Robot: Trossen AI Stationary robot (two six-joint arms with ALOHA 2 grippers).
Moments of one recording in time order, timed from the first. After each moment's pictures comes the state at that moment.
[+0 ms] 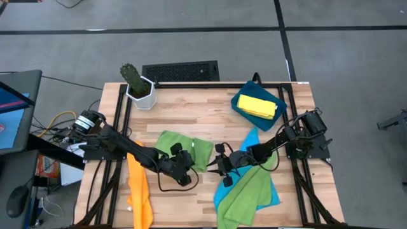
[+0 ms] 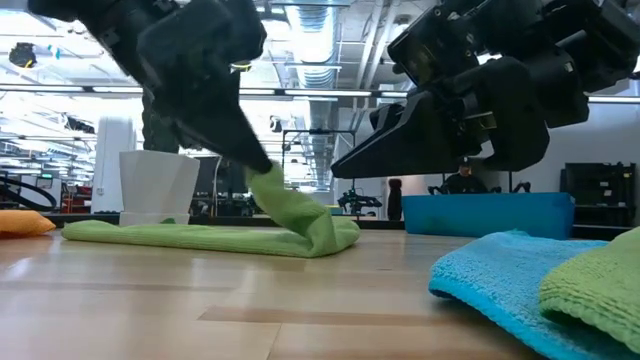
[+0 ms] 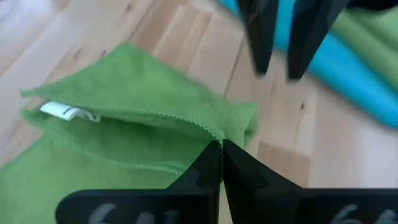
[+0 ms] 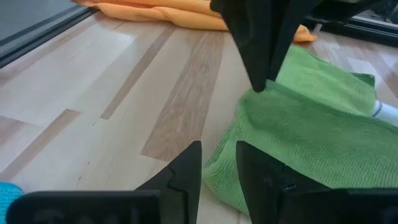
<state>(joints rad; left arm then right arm) -0.43 1.67 0.88 -0.08 -0.49 -0.60 0.33 1.86 0.70 0.72 0.13 -0.13</state>
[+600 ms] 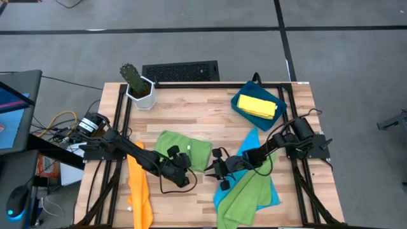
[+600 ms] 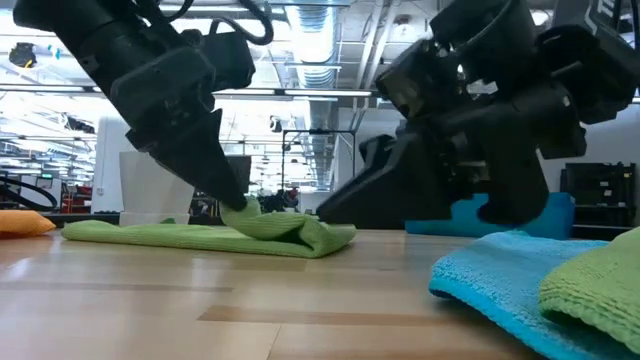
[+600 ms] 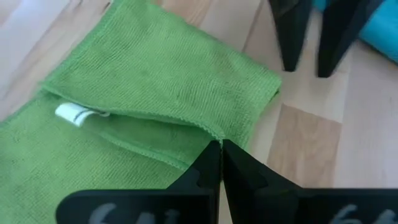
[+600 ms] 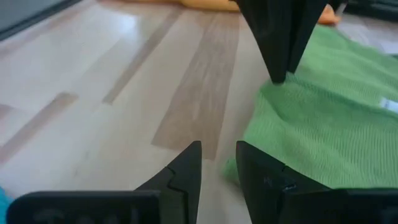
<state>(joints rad) -0.45 1.72 0.88 -0.16 -0.49 -0.68 0.35 2.01 0.75 0.82 0.13 -0.11</state>
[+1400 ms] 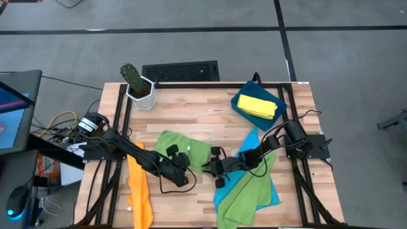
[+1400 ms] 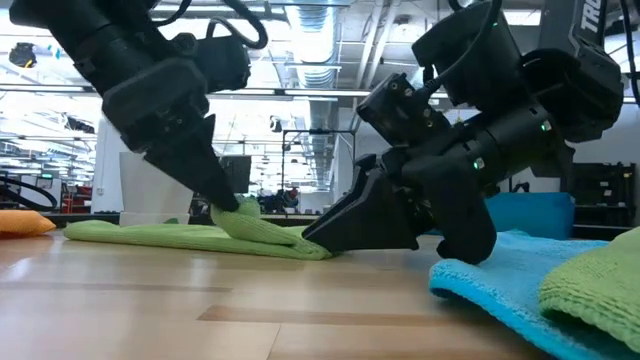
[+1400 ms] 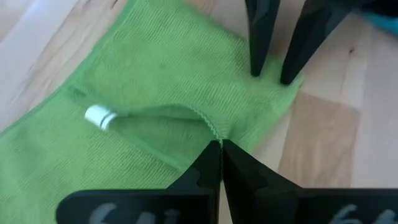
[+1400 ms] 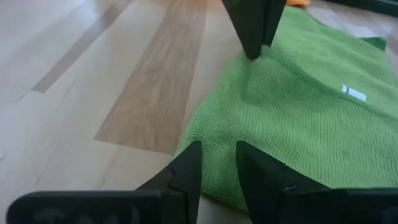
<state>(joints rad) -0.45 1.71 0.88 -0.21 -0.50 -0.66 0.33 2.10 0.79 0.83 0.24 -0.10</state>
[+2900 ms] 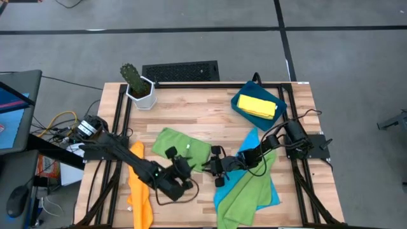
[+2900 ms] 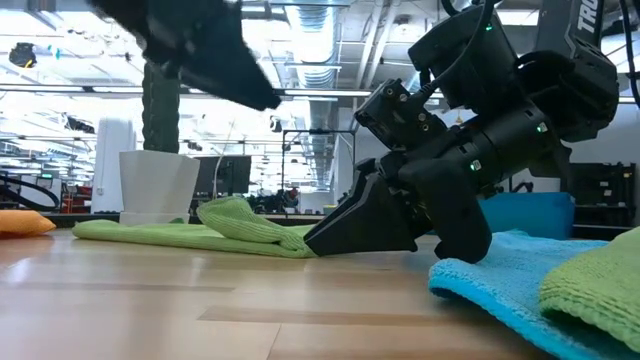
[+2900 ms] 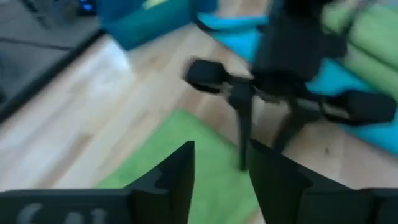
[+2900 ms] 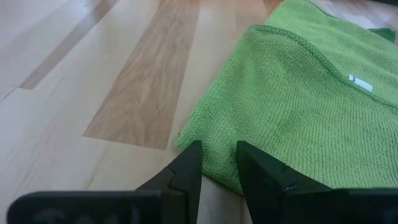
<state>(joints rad) -0.57 1.75 1.06 -0.27 -0.93 -0.63 0.32 2.10 0.79 0.80 0.24 -0.08</state>
